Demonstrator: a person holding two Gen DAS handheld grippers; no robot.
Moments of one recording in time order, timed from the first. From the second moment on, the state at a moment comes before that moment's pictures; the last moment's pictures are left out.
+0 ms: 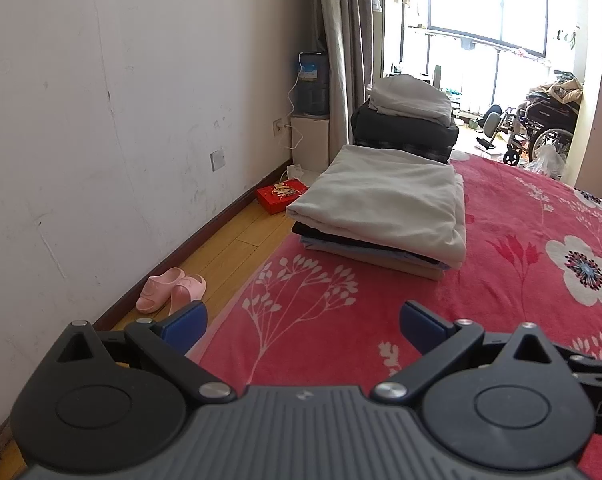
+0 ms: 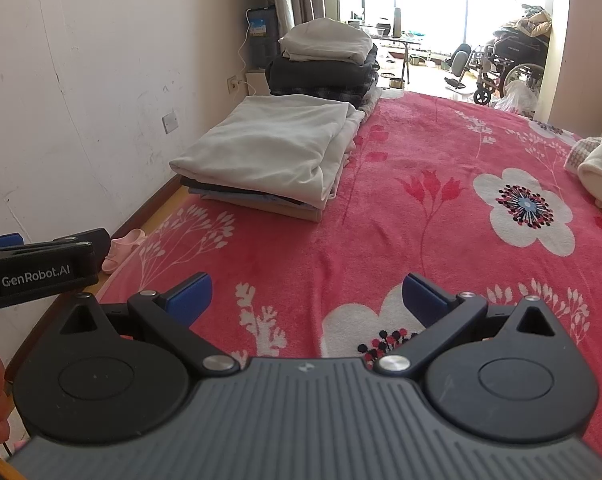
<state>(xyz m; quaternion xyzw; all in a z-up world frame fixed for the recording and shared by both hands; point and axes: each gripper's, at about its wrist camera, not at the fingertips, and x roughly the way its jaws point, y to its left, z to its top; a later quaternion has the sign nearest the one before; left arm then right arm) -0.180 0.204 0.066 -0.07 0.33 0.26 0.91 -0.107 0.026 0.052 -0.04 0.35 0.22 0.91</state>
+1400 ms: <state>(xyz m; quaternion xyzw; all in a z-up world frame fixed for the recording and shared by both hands) -0.181 0.203 0.065 -0.07 0.33 0.26 0.90 -0.107 0.027 0.052 -0.04 0.35 0.22 0.91</state>
